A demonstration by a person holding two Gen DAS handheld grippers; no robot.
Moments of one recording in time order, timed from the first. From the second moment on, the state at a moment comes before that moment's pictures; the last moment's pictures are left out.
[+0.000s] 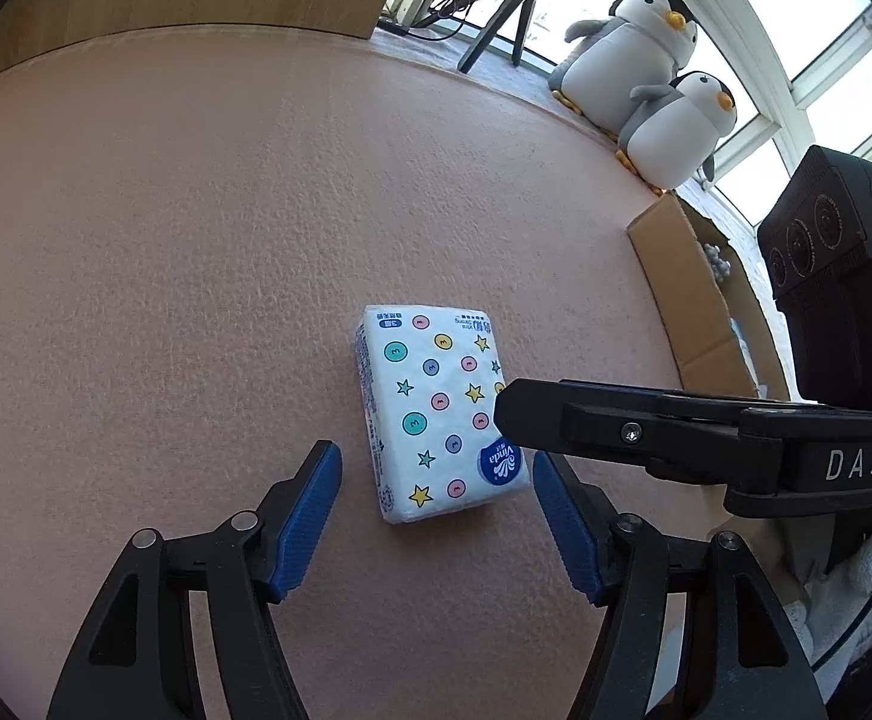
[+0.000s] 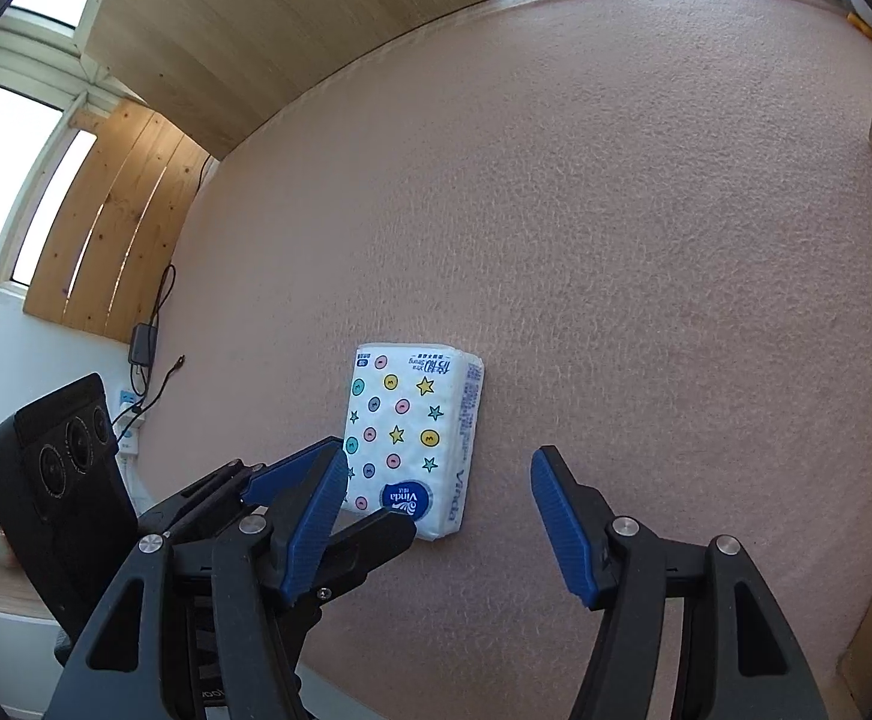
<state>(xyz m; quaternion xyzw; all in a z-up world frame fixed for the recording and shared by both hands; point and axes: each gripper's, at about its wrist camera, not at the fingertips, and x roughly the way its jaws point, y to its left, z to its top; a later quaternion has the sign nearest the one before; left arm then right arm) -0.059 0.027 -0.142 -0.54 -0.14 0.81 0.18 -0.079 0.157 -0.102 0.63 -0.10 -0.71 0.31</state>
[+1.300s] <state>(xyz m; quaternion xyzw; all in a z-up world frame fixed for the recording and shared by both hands) -0.063 0.081 -0.100 -0.50 -0.11 0.82 0.24 -0.063 0.184 -0.054 0.56 -0.06 -0.77 0.31</state>
